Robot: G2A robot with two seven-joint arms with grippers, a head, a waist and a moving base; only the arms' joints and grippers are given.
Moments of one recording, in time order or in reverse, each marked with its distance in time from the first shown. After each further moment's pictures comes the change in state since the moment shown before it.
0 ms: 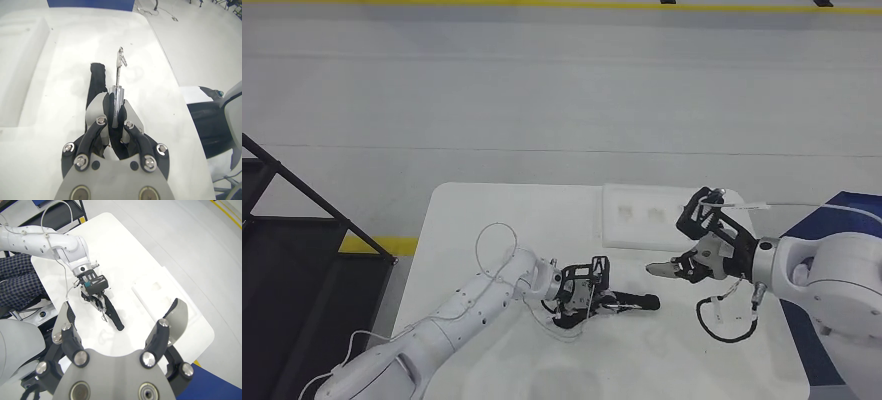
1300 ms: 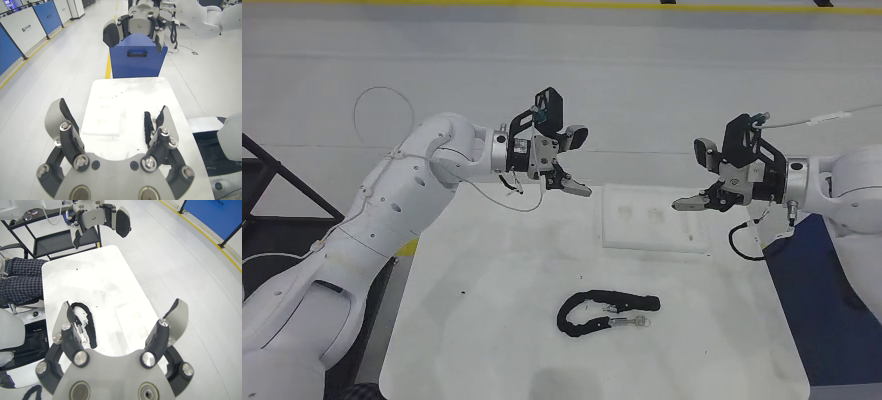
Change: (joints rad) left arm -0.521 0.236 -0.038 -0.133 -0.694 0.000 -0.212; right arm 0.445 -0.019 -0.170 0.539 0.209 -0.481 -0.127
